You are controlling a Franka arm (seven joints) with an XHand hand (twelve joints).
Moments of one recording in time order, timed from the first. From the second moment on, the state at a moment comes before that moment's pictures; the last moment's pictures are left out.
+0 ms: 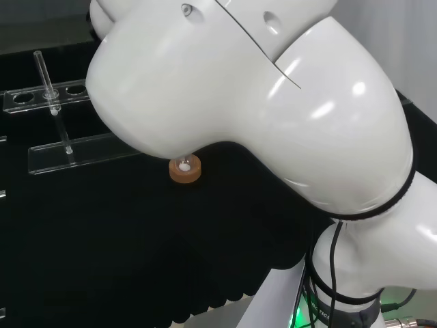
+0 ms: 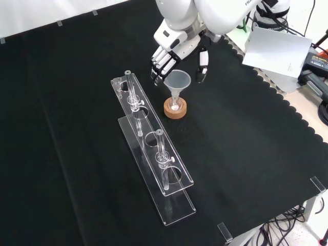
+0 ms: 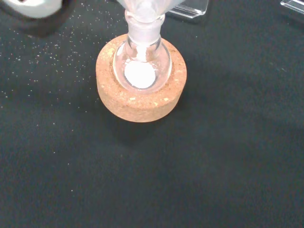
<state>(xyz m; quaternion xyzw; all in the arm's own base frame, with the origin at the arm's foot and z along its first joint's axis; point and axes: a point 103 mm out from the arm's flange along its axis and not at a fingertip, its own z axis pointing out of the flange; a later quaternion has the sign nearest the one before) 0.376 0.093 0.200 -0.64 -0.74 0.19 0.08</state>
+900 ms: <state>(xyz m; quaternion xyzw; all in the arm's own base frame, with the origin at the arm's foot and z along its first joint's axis) 0.387 0.099 0.184 -0.65 -0.73 0.20 0.06</state>
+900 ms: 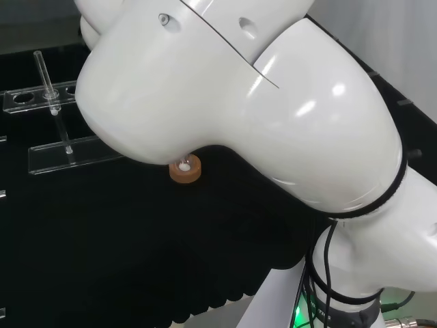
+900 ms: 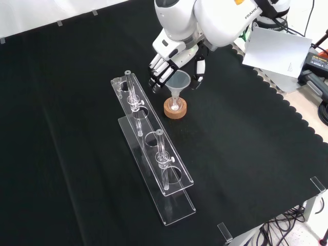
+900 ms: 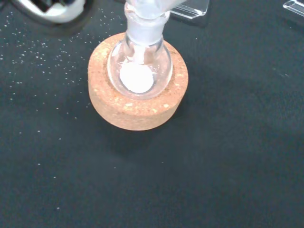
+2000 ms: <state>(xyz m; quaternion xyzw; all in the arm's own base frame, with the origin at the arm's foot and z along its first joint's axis) 0.386 0.092 0.197 -0.66 -0.73 0.18 -0.01</state>
